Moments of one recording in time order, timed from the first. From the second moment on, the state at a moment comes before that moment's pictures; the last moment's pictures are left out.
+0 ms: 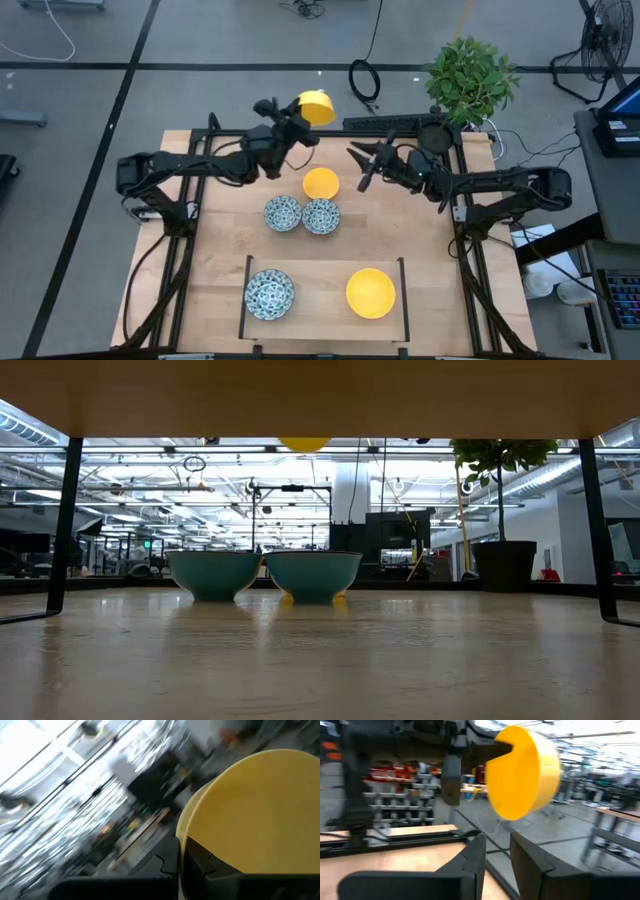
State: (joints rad) left arm 0.25 1.59 1.13 0.72 -0.96 0.95; right arm -0.27 1.31 0.63 0.80 0.24 -0.16
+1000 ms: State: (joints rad) left arm 0.17 1.69 1.21 0.76 -0.94 1.07; right arm -0.27 1.31 0.73 0.76 0.34 -0.22
